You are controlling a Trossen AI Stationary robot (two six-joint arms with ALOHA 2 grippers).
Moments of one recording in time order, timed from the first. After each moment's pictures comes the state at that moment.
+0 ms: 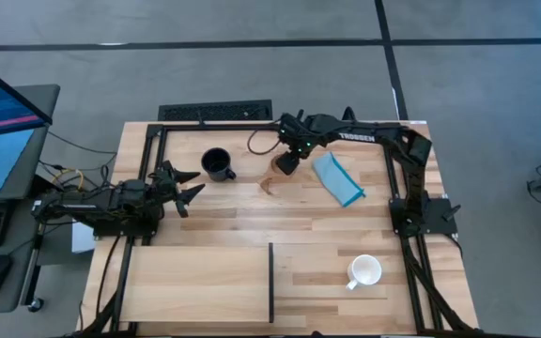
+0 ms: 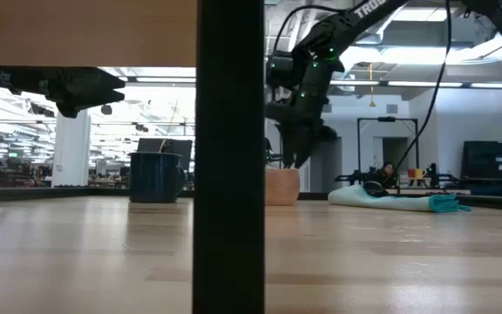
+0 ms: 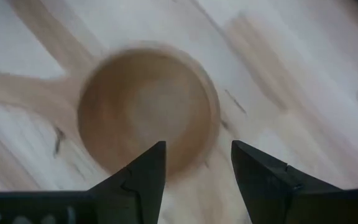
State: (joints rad) left arm 0.01 0.07 0.04 0.01 -0.43 -0.15; right arm -0.43 1.96 1.52 -0.80 -0.04 0.23
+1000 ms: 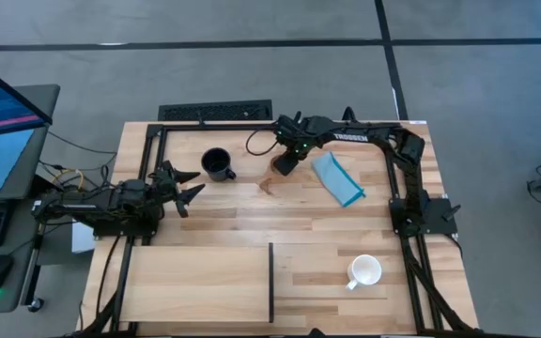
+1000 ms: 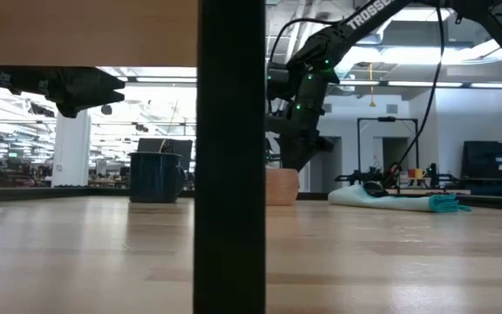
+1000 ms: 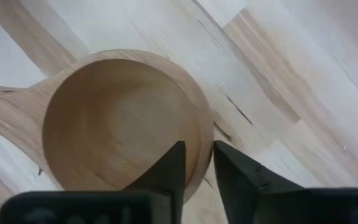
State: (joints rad) left arm 0.01 0.07 0.04 -0.01 -0.43 -0.15; right arm -0.45 2.02 1.53 -0.78 -0.04 0.24
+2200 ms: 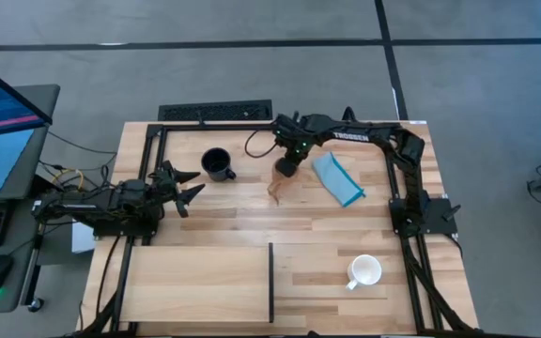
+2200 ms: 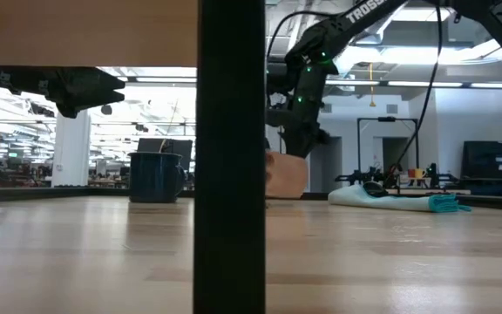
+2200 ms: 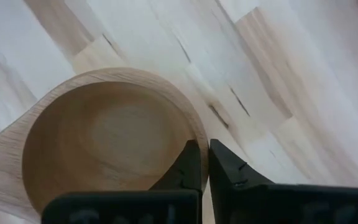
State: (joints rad) left arm 0.01 0.07 0.04 -0.01 -0.43 -0.15; right arm -0.43 2.02 1.60 -0.90 -0.04 0.12
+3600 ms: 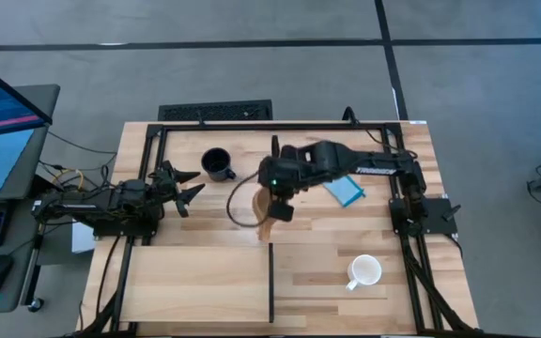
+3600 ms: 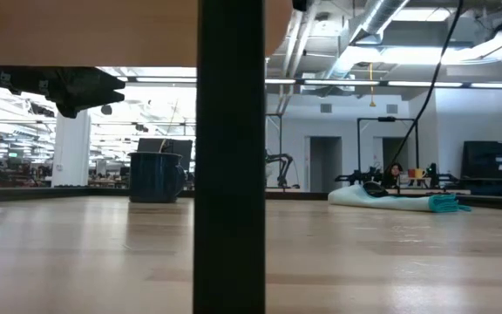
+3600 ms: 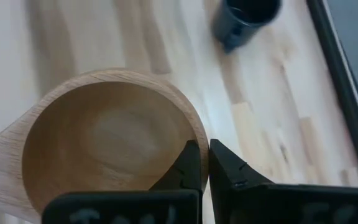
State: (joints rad) left arm 0.01 0.07 0.04 -0.01 -0.43 -0.15; right arm 0.10 2.01 2.29 -1.39 0.20 0.18
